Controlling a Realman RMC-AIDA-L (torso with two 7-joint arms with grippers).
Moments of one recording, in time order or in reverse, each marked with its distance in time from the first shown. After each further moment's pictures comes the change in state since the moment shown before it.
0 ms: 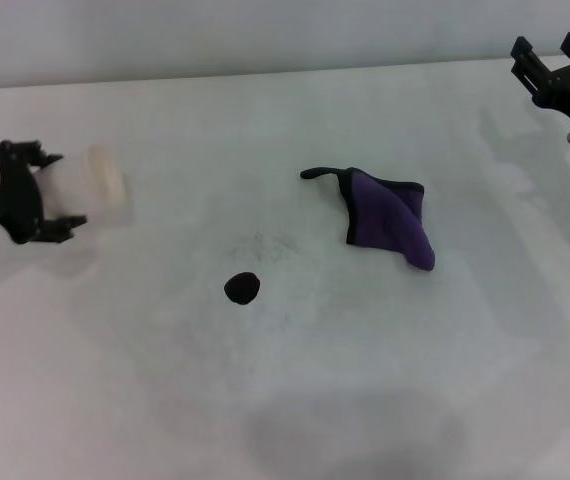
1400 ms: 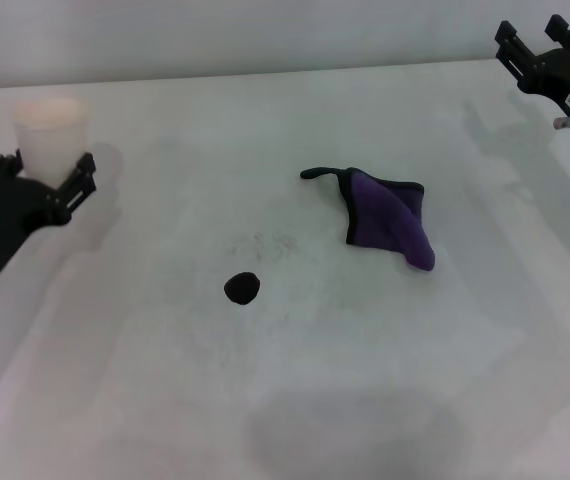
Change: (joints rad) left arm 0.022 -0.021 -0.004 -0.852 -1.556 -0.002 0.692; right arm 0.028 0.000 -0.010 0.007 -0.007 0.002 -0.002
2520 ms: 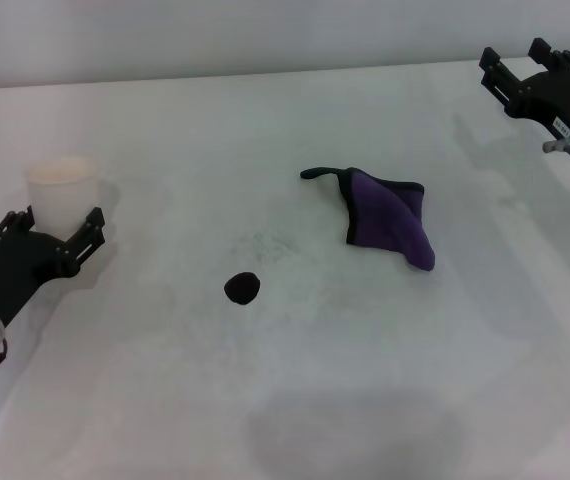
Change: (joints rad) left arm 0.026 -0.003 0.000 -0.095 0.008 0.004 0.010; right arm -0.017 0.000 -0.068 -0.010 -0.002 0.003 0.004
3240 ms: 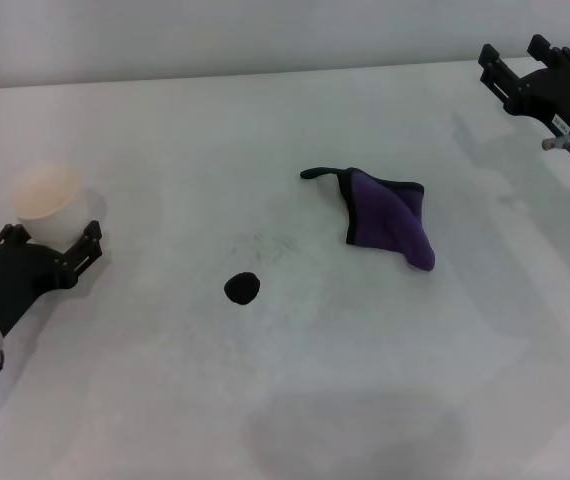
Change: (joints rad) left arm 0.010 -0.002 0.001 -0.001 -0.001 0.027 0.014; right arm 0.001 0.000 0.000 0.006 0.000 0.000 0.000
